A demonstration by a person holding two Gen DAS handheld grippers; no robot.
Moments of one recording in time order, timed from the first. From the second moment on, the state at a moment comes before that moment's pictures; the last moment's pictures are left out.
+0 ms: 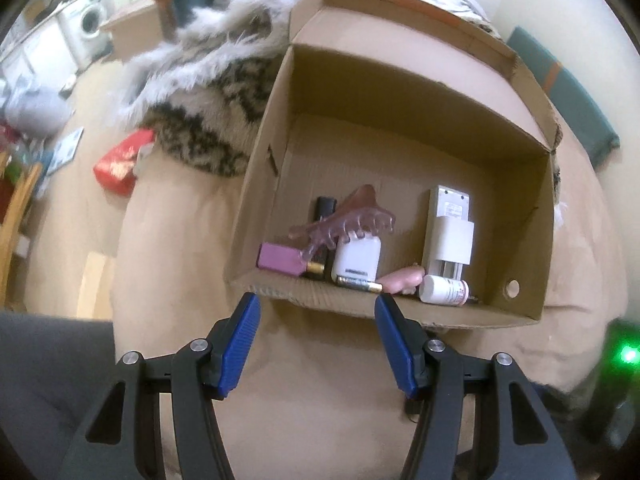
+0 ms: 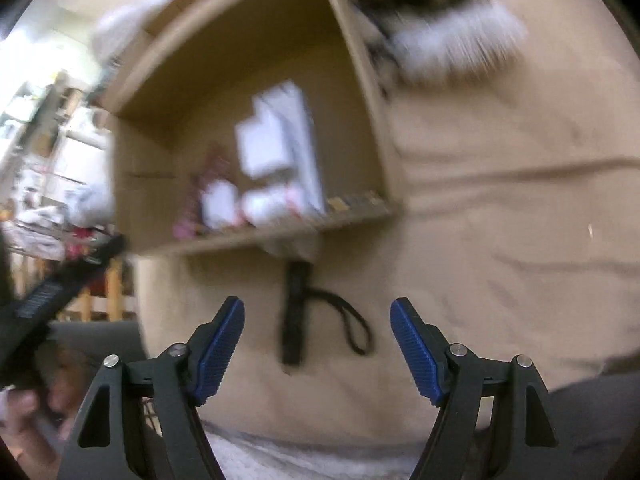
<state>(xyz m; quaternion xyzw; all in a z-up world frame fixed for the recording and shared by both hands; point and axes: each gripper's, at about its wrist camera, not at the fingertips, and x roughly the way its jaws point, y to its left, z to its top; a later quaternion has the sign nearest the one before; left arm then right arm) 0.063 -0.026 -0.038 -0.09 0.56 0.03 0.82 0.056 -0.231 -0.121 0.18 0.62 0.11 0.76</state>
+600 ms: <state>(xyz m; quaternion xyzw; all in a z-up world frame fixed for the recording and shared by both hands) 0.067 -0.029 -0.045 -0.07 0.56 0.07 0.82 0.063 -0.142 -0.165 0.03 0.63 0.12 0.76</state>
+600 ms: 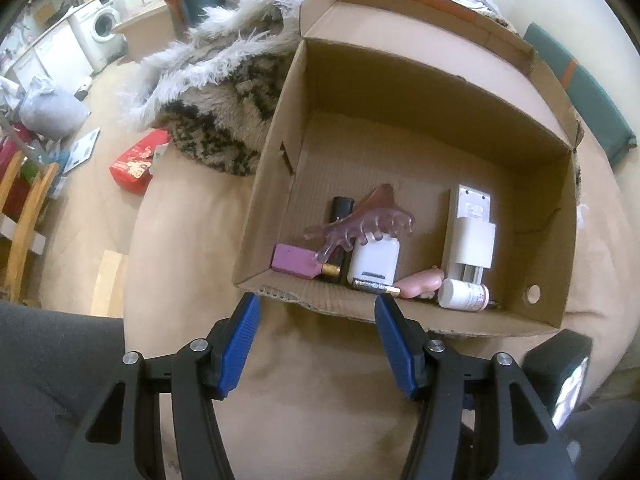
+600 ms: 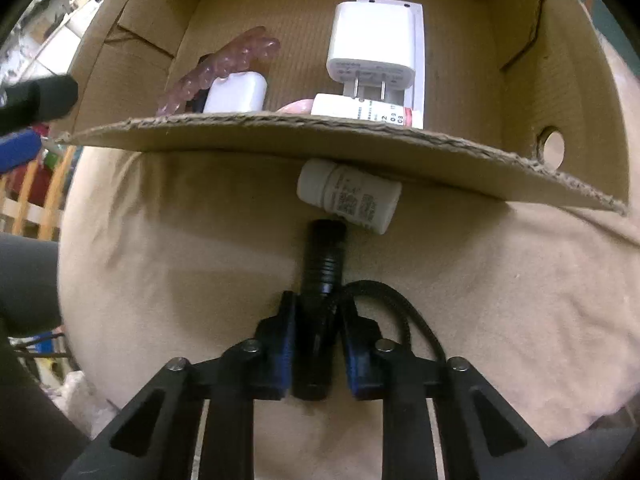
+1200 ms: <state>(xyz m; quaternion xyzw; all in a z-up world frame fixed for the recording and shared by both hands) 0.055 -0.045 -0.054 -0.02 0.56 0.07 0.83 0.063 -0.195 -0.143 0.15 0.63 0.14 0.75</state>
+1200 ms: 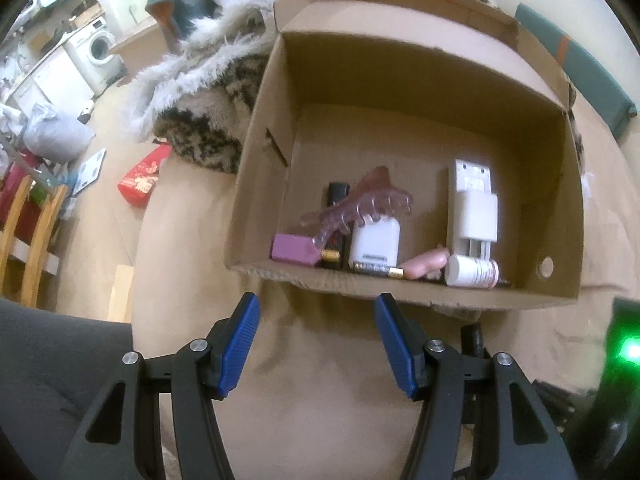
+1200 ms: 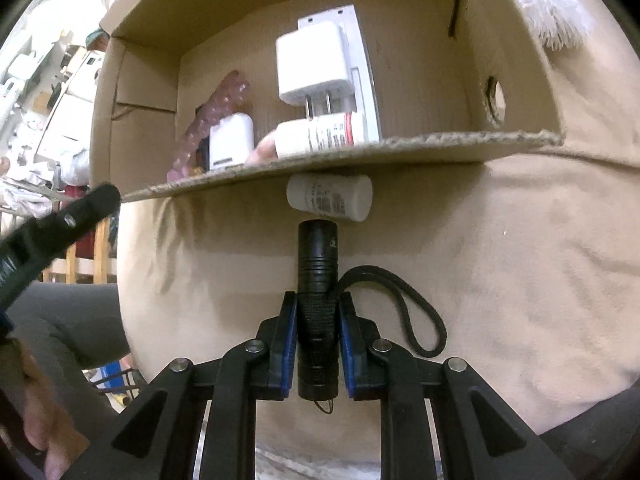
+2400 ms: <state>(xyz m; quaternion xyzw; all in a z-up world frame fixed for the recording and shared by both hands) 0.104 -0.127 -0.153 -0.02 0.57 -0.05 0.82 0.038 -0.255 -0.138 0.19 0.61 0.05 0.77</state>
